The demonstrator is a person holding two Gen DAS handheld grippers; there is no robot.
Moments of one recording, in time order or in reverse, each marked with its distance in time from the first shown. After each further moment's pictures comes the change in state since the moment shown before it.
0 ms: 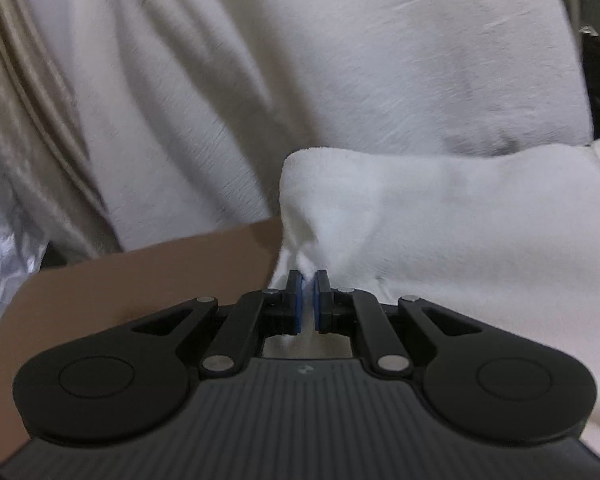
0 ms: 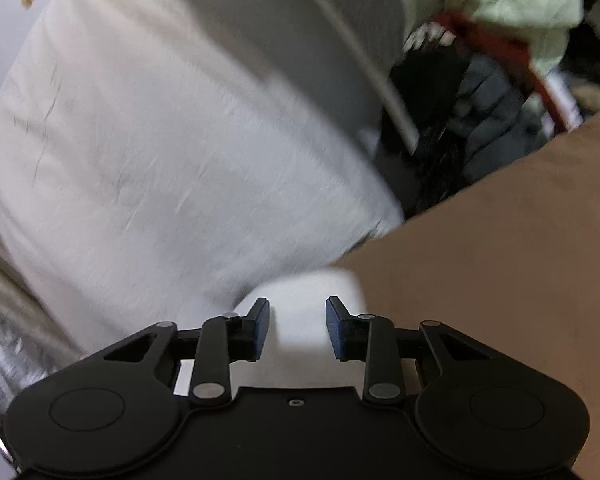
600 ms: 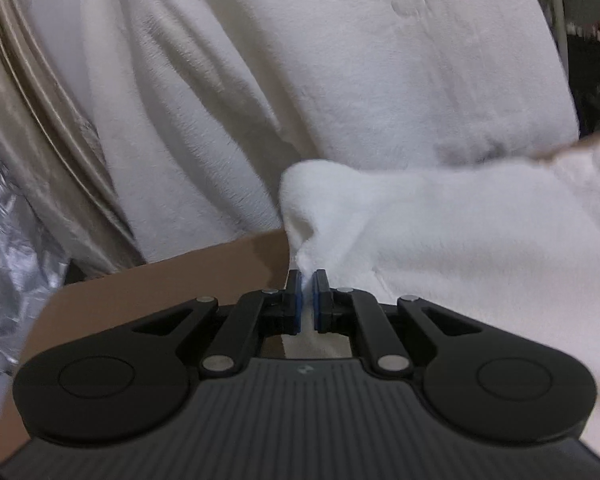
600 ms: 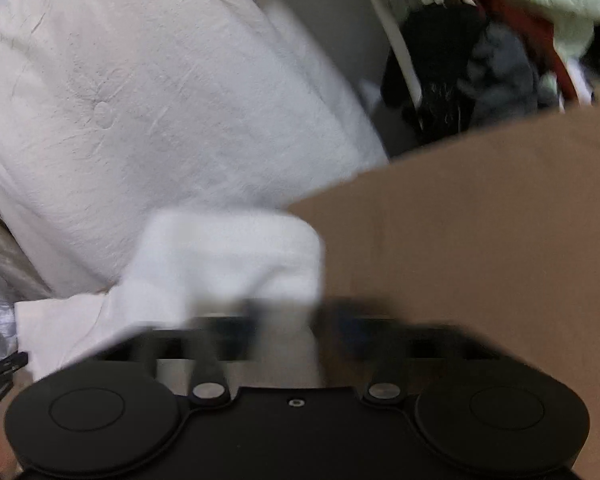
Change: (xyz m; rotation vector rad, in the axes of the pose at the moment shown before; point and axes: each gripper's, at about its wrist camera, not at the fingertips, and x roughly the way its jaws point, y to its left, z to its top) left arm -0.050 -0.003 0.000 0.039 -0.047 0.020; right arm 0.046 0.014 -0.028 -0.152 0.120 -0.033
